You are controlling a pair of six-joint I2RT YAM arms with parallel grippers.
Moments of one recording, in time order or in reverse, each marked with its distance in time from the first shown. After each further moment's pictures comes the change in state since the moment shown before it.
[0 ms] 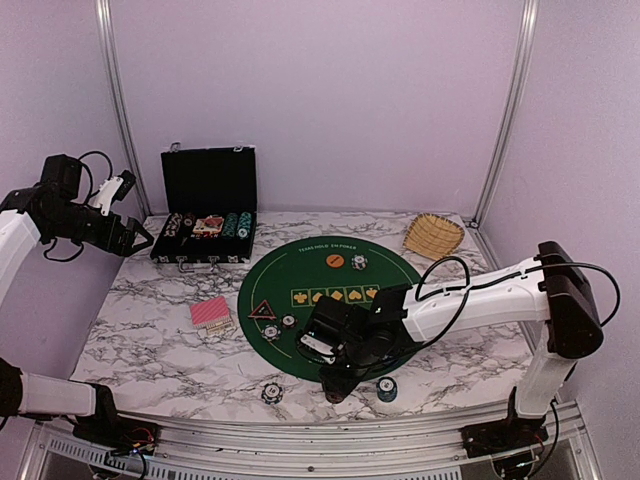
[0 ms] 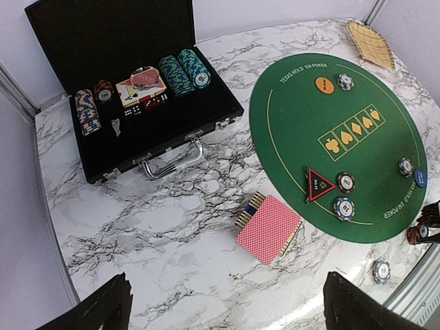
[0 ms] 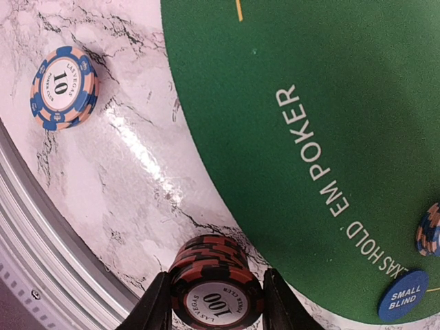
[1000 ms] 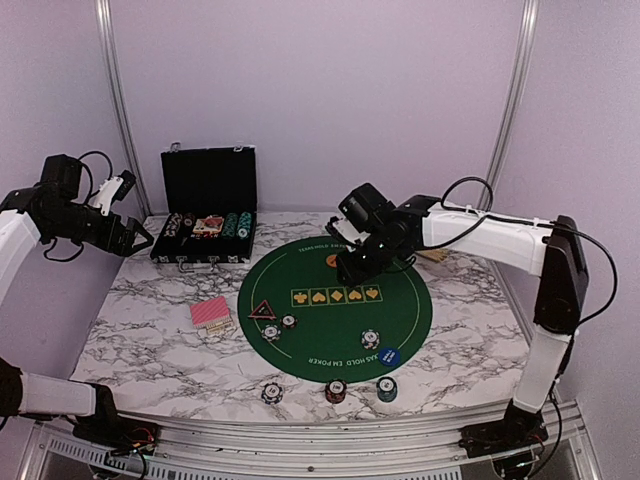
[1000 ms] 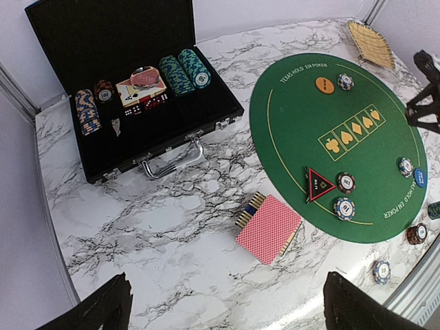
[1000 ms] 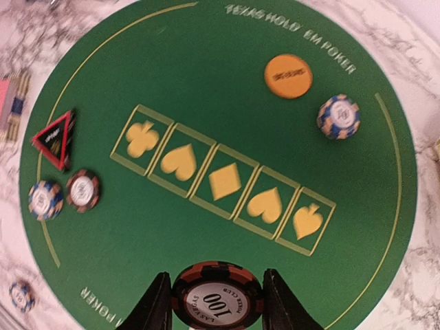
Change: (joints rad) left arm 0.000 0.000 0.000 0.000 0.000 0.000; right arm -0.409 0.050 0.360 -0.069 0.071 -0.118
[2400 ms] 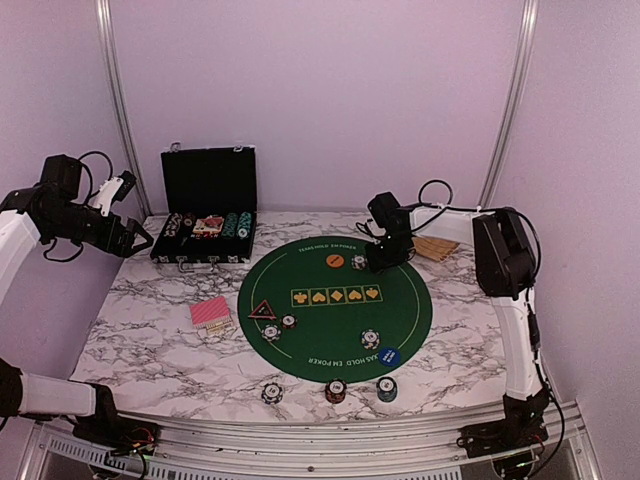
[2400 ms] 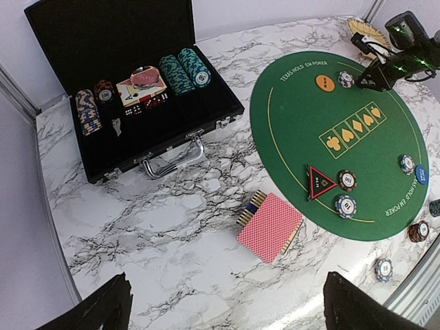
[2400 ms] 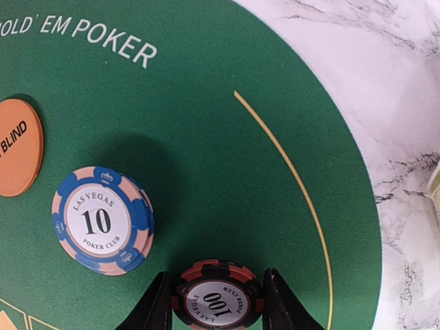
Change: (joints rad) left arm 0.000 -0.002 0.000 -0.003 -0.003 0.012; right arm -0.356 0.466 0.273 0.098 0.030 -0.081
